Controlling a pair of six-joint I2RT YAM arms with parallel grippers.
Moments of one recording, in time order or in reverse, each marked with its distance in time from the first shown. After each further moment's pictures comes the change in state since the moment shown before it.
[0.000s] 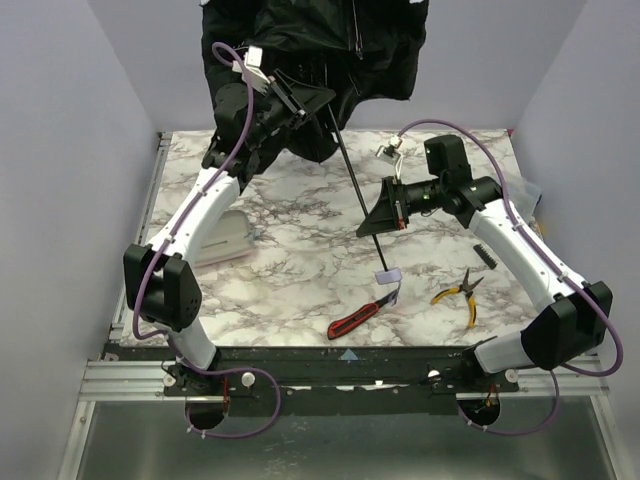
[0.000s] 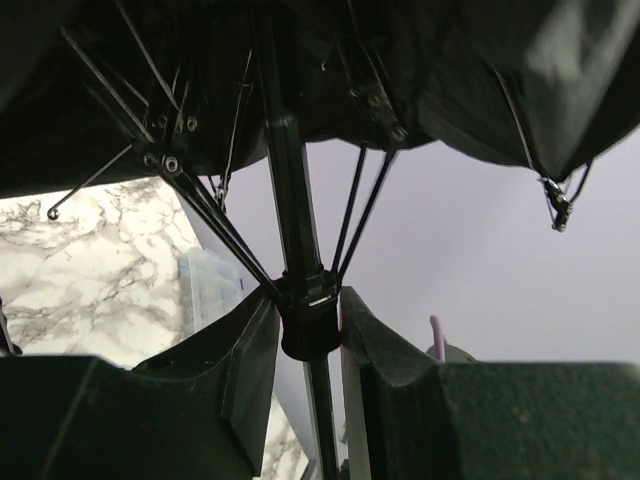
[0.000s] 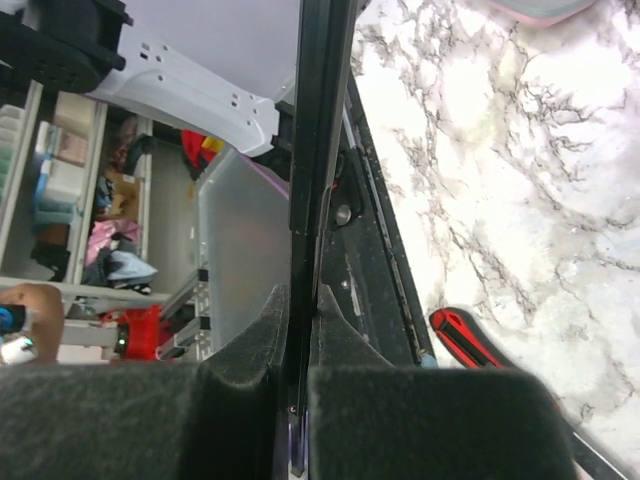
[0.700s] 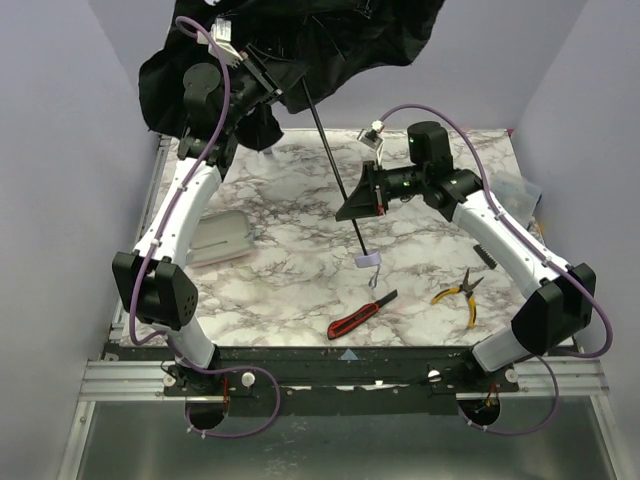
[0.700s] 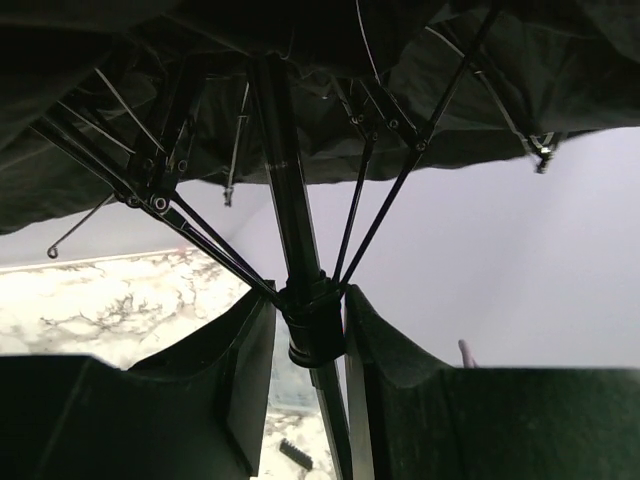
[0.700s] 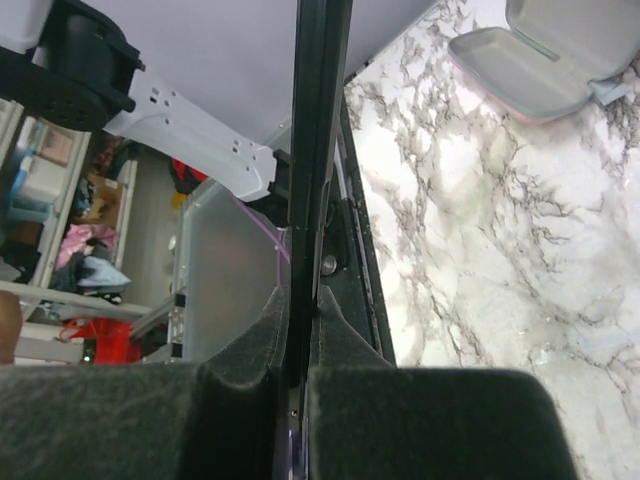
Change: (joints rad) left arm 0.113 0.003 0.160 -0.073 0.013 0.167; right arm 0.076 0.097 0.080 0.221 0.036 0.093
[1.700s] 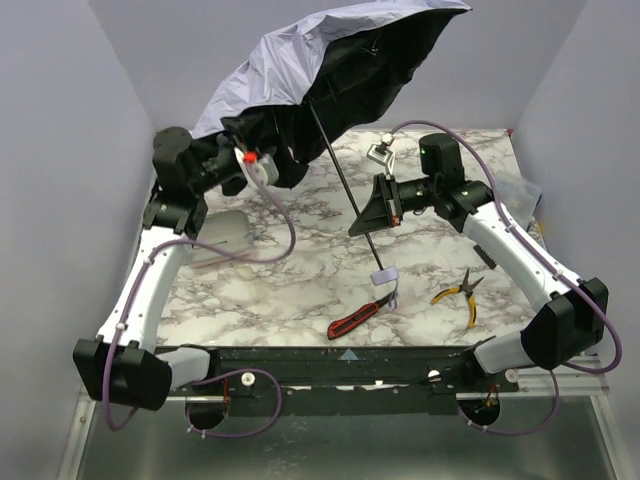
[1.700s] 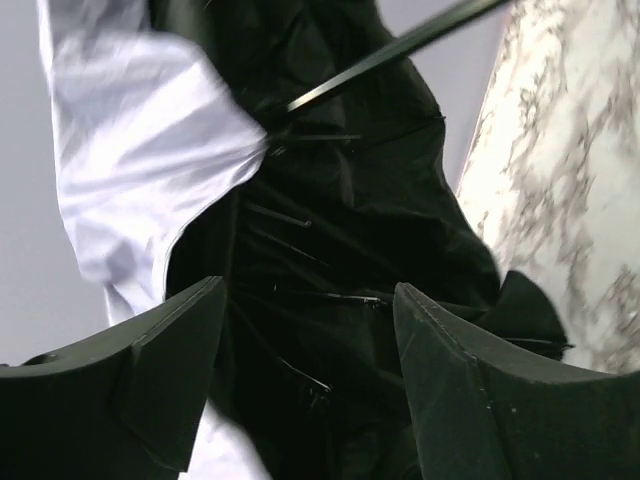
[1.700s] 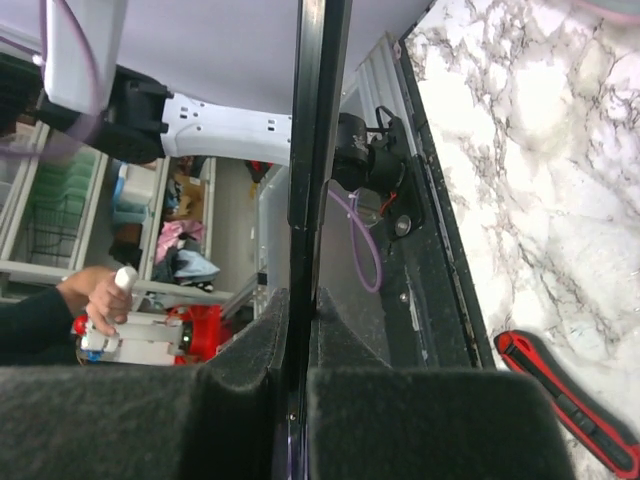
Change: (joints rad) left arm 0.077 -0.430 -0.461 -0.224 0.304 1.843; right arm -0.038 -0.090 -0.111 -0.022 -0.104 0.137
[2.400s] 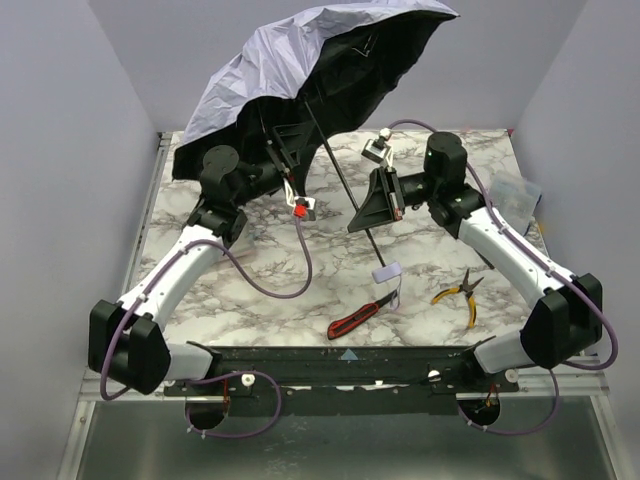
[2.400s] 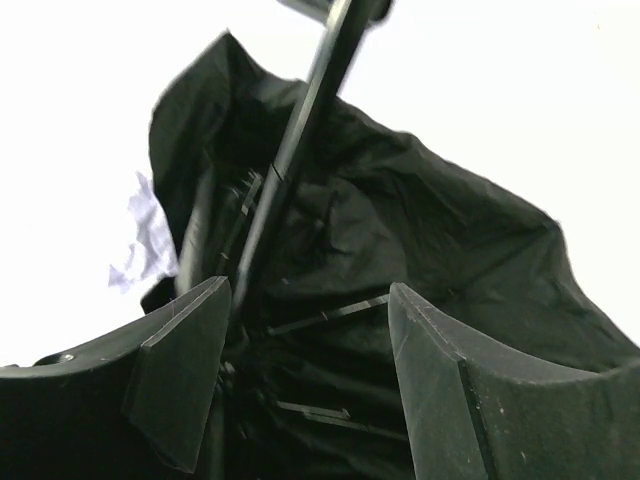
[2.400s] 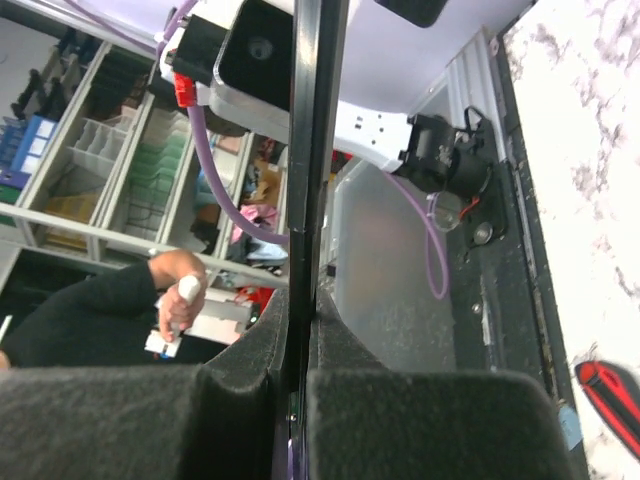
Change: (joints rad) left arm -0.233 0.037 -0.220 0.355 -0.037 0.602; right arm 0.000 0.003 -0.080 0.412 -0.145 0.391
